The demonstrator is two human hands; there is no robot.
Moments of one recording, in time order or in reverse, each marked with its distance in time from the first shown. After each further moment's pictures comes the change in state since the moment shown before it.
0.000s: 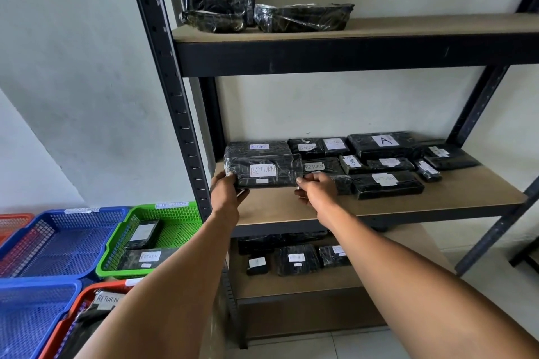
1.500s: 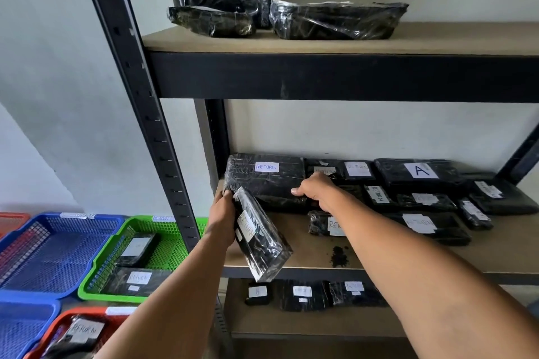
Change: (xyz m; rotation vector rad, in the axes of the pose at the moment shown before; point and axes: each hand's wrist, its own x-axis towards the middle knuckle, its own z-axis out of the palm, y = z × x) left_hand 0.084 -0.013 0.014 0.020 0.022 -0.082; right_hand 0.123 -0.054 0.049 -0.643 -0.207 0.094
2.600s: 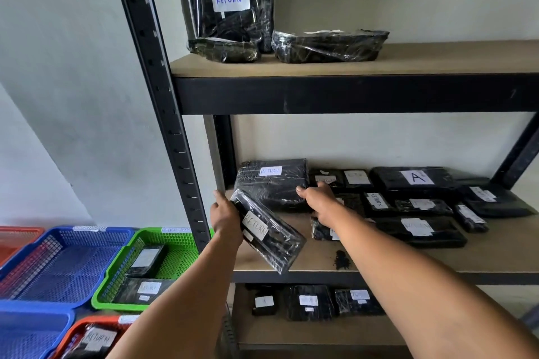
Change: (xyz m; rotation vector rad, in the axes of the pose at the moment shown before) left_hand -0.016 0.019 0.003 0.012 0.265 0.094; right_hand -0.020 0.008 0.011 0.377 0.048 -0.059
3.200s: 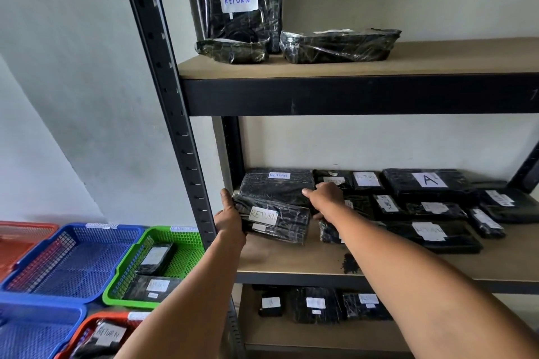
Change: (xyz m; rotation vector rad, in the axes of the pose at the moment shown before) left_hand -0.010 0.005 -0.009 -0.118 -0.025 -0.118; right_hand 0.011 -0.004 0.005 -0.464 0.103 -0.035
